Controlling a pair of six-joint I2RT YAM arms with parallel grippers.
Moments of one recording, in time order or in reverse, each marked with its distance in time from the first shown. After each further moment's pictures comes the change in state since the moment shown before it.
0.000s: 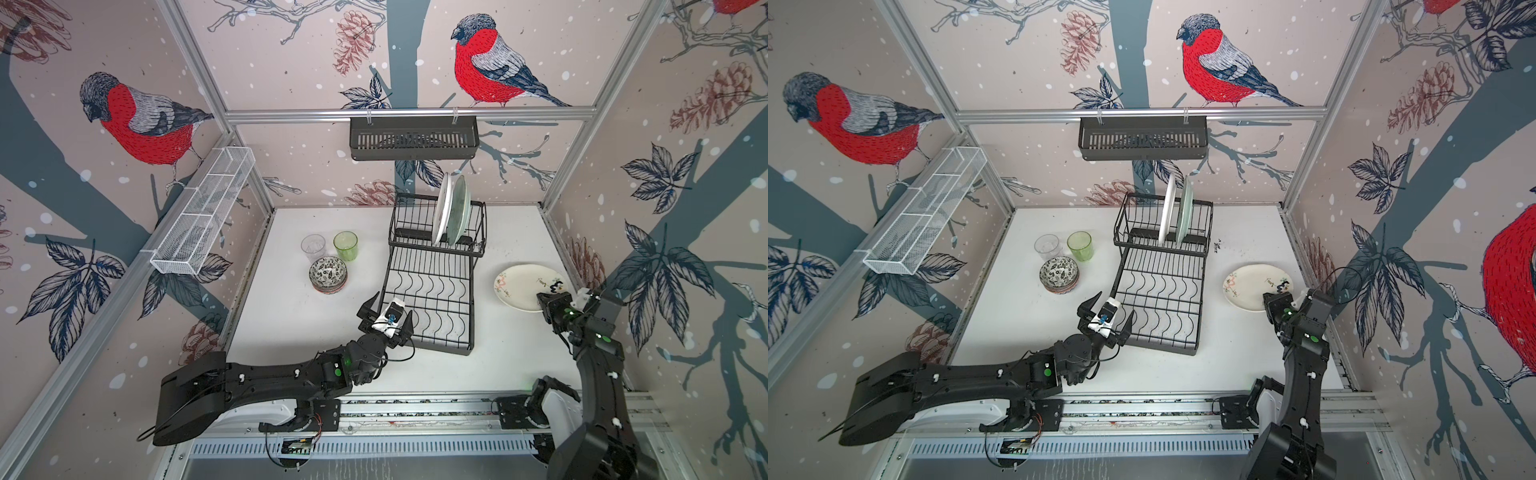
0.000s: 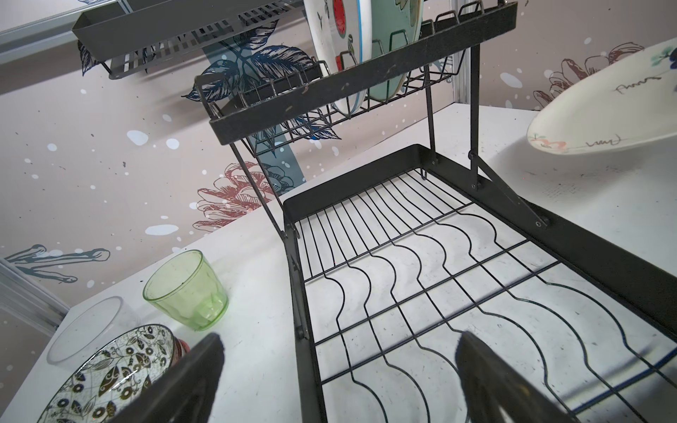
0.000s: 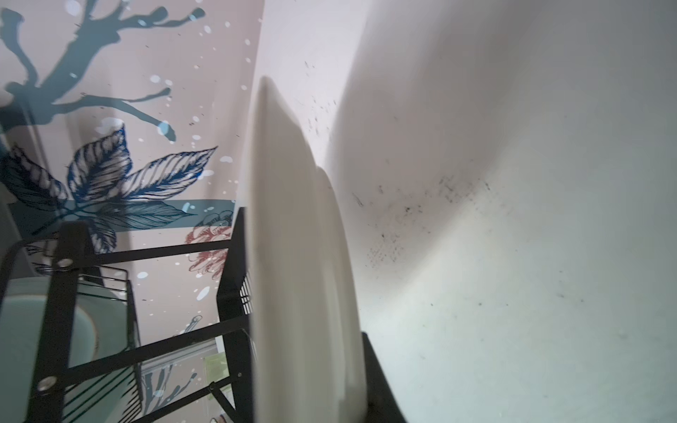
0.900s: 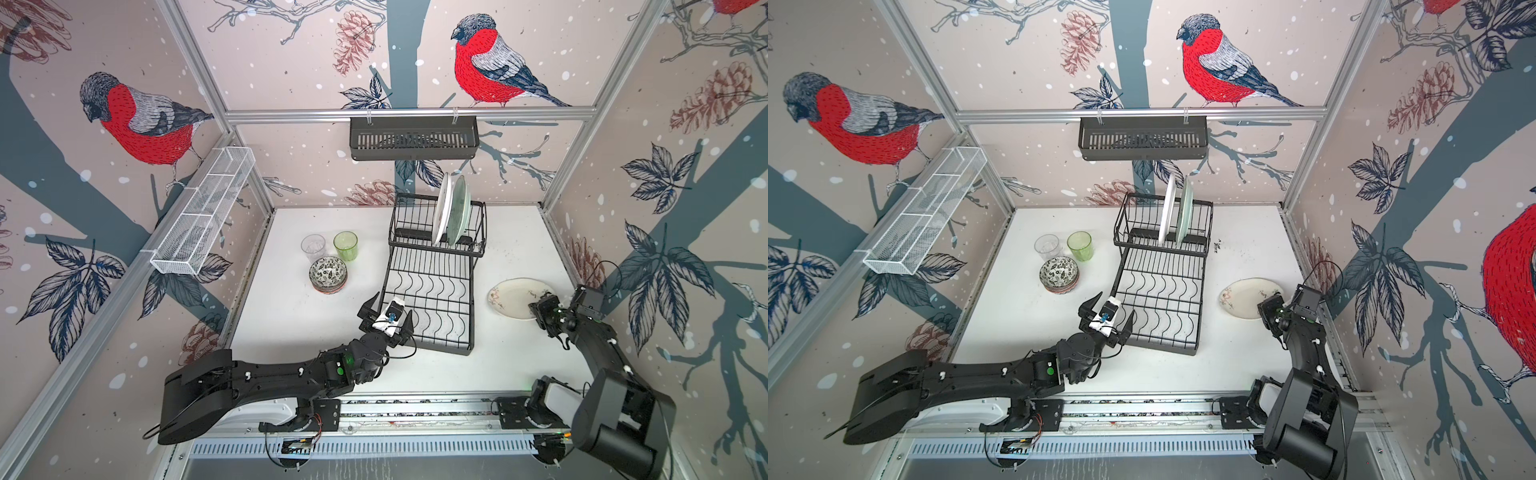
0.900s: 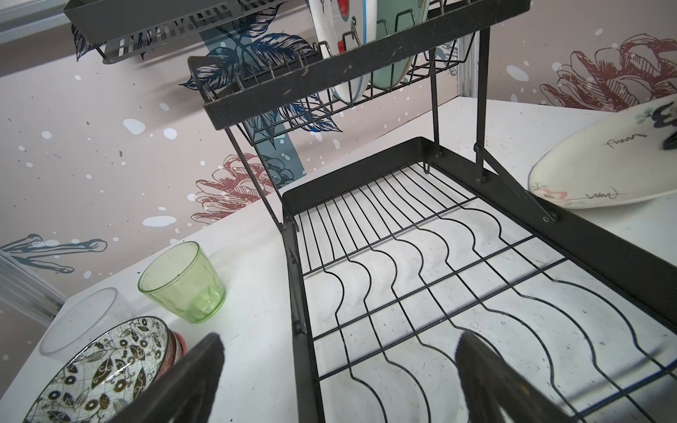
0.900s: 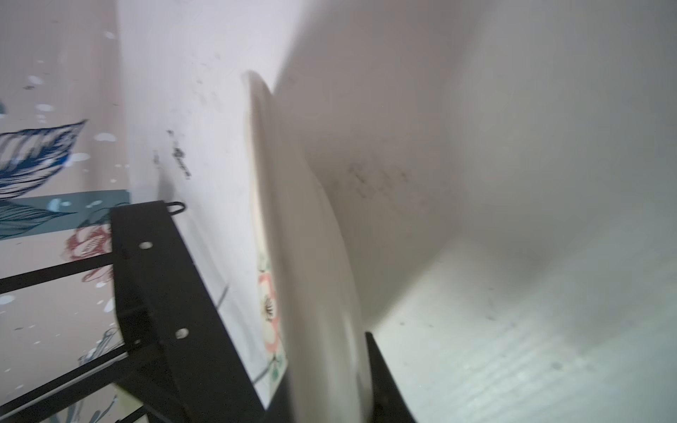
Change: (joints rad) left arm 0.014 0.039 0.000 0.018 0.006 -0.021; right arm 0.054 0.278 -0.001 0.023 0.129 -0.093
